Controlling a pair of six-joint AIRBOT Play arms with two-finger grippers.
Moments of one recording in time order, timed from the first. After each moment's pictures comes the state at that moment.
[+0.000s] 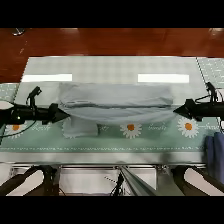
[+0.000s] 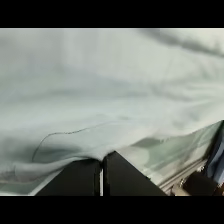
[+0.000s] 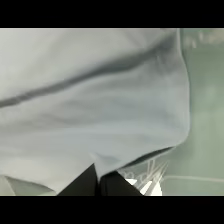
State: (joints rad) left arm 0.27 -1.14 0.65 0.68 -1.20 -1.20; right arm -0.49 -1.16 0.77 -0.83 1.27 1.22
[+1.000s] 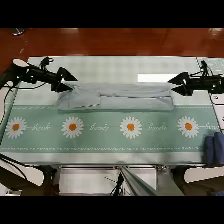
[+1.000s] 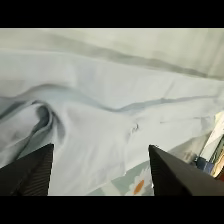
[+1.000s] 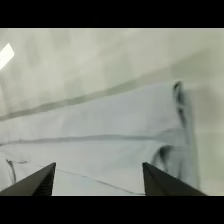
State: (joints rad) left arm 0.19 -1.81 1.47 0.71 -1.29 -1.44; right arm -0.42 -1.67 1.25 -0.64 1.17 1.21
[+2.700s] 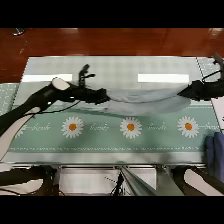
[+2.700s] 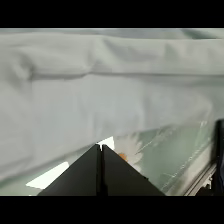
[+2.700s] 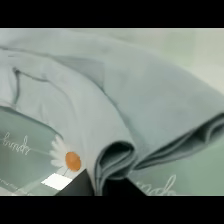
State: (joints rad) left arm -0.43 -1.50 1.06 0.53 -0.80 -1.23; right arm -0.39 -1.10 1.05 -0.87 1.42 1.19
